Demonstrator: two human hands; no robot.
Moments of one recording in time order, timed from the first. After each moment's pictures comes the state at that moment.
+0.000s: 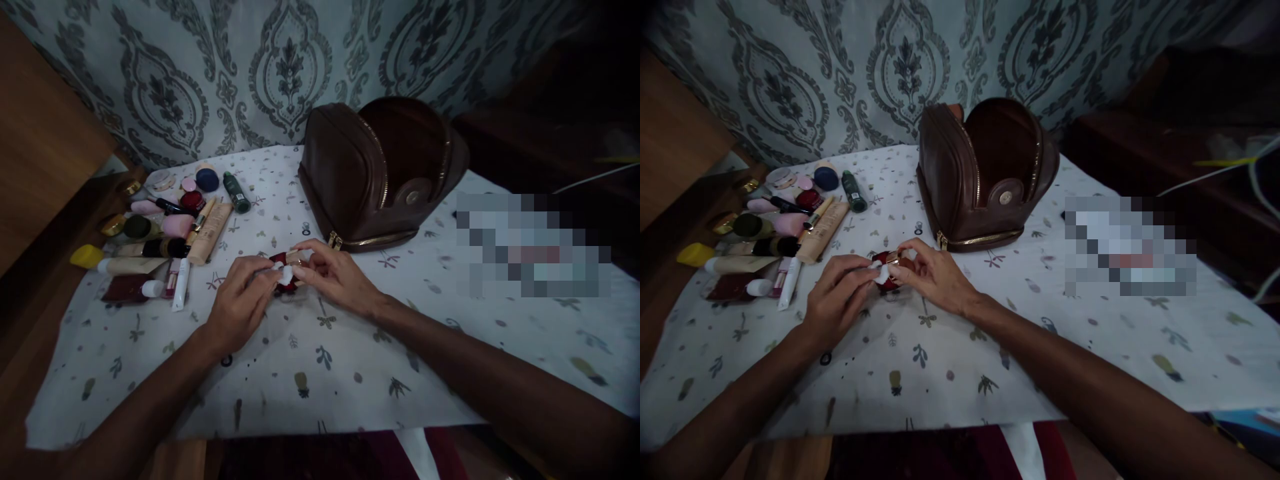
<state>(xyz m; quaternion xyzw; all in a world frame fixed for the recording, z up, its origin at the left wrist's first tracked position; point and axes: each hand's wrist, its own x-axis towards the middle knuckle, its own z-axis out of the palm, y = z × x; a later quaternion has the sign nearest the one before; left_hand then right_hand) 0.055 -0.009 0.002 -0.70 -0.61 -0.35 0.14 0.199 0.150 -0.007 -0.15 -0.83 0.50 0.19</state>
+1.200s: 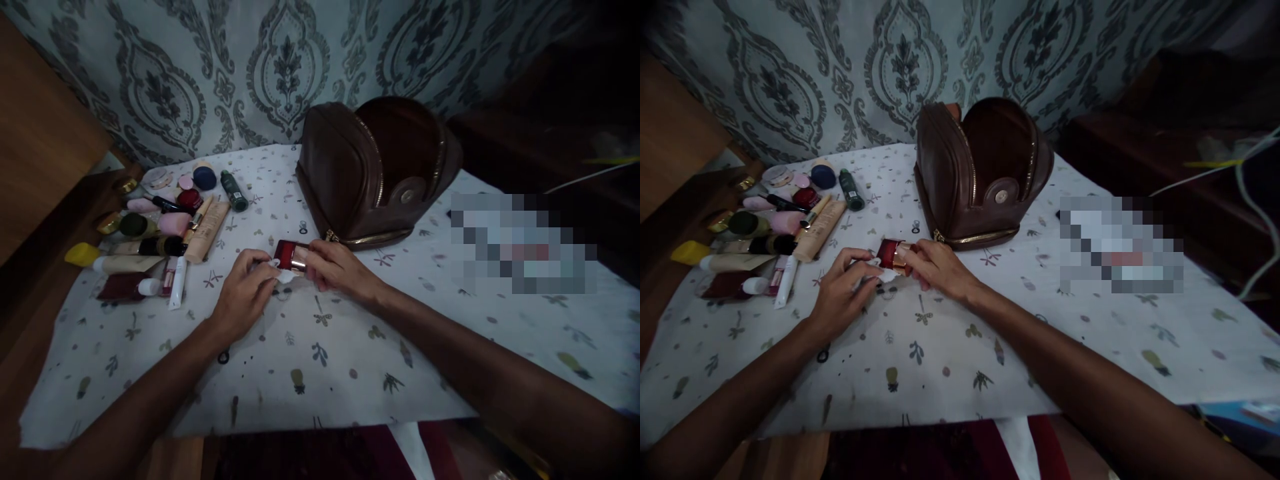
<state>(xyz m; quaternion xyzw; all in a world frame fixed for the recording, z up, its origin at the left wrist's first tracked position) 0.055 0.000 -0.011 -0.66 -0.66 -0.35 0.07 0.195 0.163 -0.003 -0.23 -0.80 0.55 0.10</state>
